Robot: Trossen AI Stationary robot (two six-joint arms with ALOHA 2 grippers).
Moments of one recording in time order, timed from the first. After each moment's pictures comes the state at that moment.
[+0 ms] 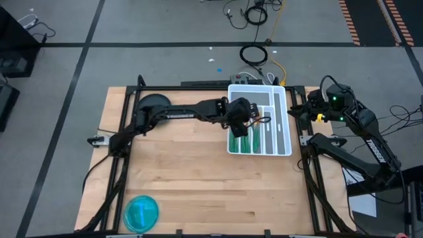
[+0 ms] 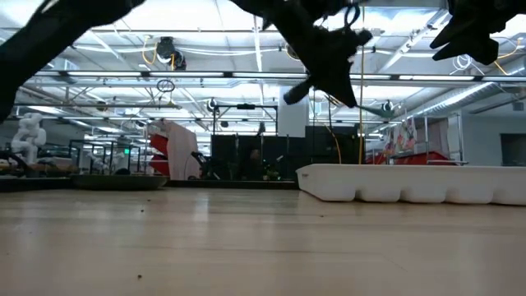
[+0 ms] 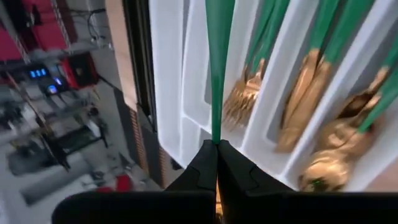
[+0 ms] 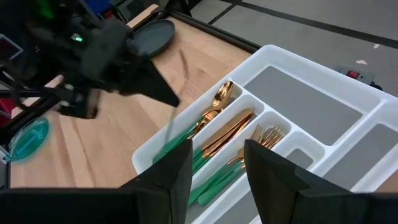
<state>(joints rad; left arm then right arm) 0.13 2.25 2.13 -0.63 -0.19 1.63 -0.89 0.51 0.91 -0.99 -0.39 0.17</state>
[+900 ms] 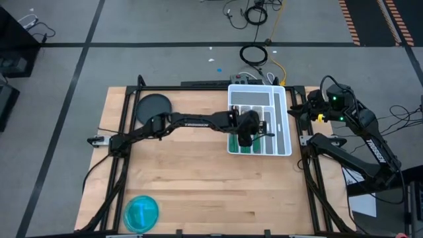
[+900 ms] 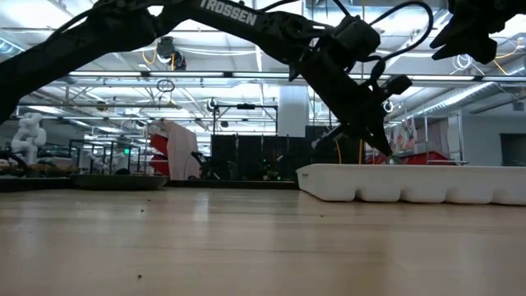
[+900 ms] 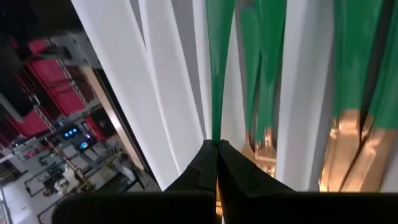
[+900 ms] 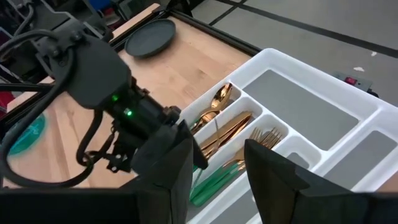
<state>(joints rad) 0.11 2.52 2.25 -0.47 -0.10 1.92 -0.89 0.51 0.91 -0.98 -0.39 0.14</state>
